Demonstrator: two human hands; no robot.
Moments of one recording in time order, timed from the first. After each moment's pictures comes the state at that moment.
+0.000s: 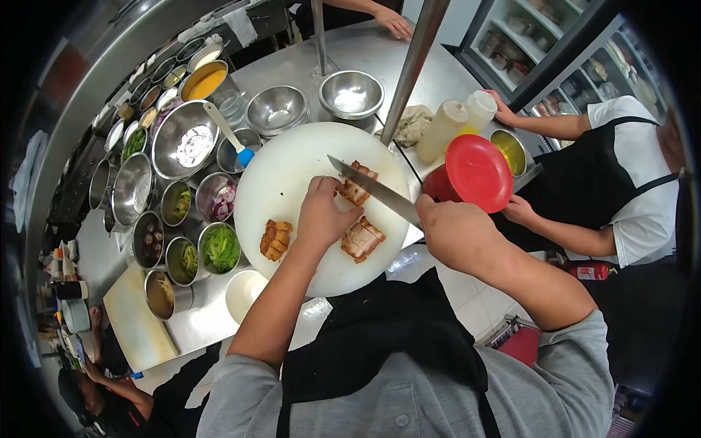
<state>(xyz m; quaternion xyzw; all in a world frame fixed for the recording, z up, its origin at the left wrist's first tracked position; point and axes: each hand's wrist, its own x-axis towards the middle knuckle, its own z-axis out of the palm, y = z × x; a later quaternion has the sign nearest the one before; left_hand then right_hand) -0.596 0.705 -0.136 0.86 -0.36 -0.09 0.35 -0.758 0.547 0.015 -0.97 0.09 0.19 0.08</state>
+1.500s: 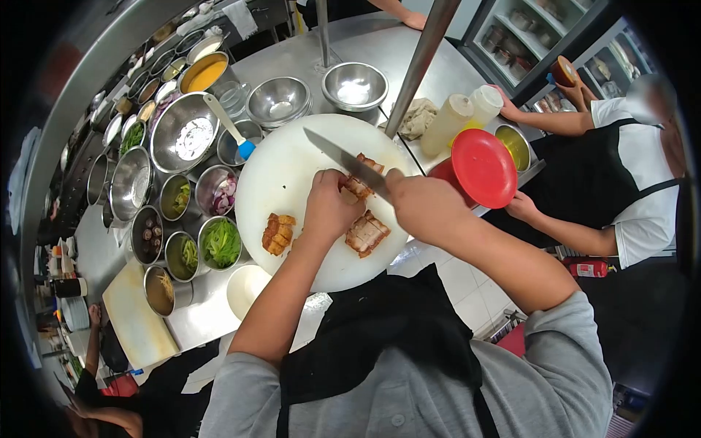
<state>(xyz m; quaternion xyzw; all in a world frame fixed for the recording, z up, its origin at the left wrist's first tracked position) -0.596 0.701 -0.142 0.86 -0.32 -0.11 0.39 -0.710 0.557 -0.020 -0.97 0.11 0.16 0.12</state>
